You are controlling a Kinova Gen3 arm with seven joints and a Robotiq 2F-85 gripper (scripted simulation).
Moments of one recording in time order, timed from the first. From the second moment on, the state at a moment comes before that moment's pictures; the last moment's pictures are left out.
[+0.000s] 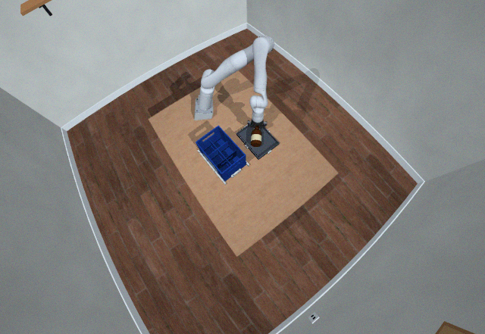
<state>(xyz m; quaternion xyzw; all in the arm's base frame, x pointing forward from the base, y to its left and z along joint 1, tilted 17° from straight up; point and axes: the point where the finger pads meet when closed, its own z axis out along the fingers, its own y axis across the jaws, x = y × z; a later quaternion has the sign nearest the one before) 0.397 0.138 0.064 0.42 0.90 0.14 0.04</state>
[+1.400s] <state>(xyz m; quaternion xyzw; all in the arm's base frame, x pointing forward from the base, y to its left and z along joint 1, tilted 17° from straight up) 0.396 0.136 0.067 0.42 0.90 0.14 0.04</state>
